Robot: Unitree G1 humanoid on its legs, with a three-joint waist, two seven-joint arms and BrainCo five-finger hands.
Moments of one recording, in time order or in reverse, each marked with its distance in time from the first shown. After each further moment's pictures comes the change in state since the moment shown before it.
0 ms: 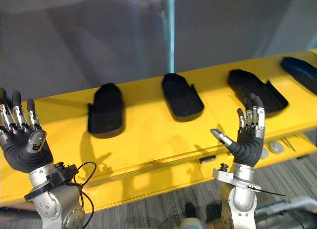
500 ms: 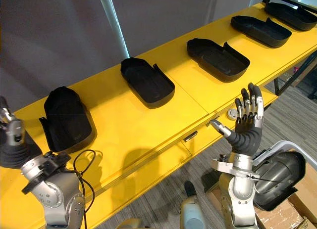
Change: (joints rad) left arm -0.025 -0.003 0.073 -0.065 -0.048 -0.096 0.128; right arm -0.011 0.005 0.086 0.044 0.044 -0.021 -0.044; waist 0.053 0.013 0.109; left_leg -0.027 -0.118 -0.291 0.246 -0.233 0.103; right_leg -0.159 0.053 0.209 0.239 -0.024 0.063
